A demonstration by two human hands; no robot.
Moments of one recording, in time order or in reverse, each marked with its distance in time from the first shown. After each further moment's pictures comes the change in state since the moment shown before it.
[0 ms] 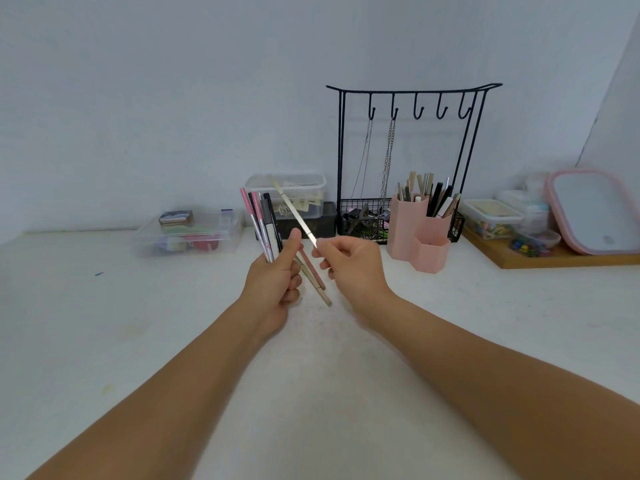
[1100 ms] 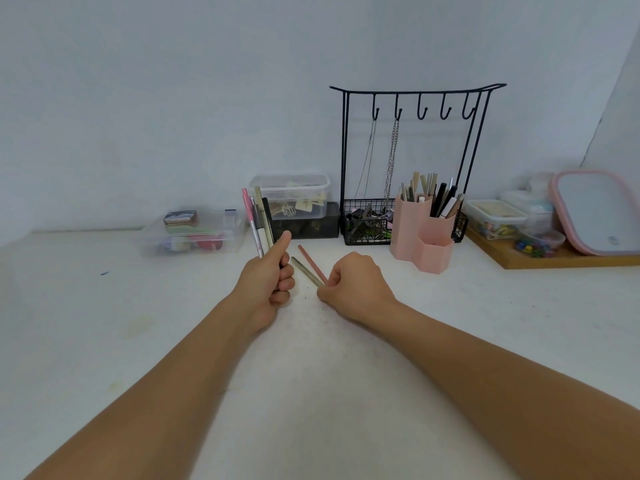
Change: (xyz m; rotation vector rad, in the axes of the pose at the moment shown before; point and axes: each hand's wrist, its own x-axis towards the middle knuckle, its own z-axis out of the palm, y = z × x) left_hand 0.011 0.008 -0.021 0.064 -0.001 -0.144; right_hand 0.002 0.014 -0.007 -0.892 -0.163 -0.045
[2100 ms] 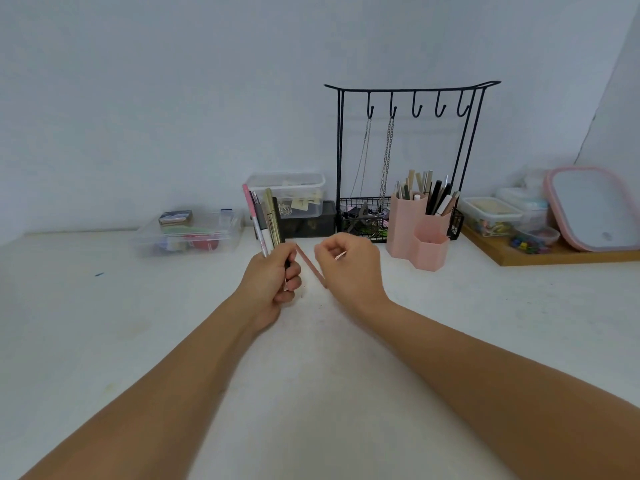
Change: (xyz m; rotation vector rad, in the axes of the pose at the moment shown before) left_hand -0.001 -0.006 0.009 0.080 -0.056 0.119; right_hand 0.001 -0.008 0.005 0.442 0.374 -0.150
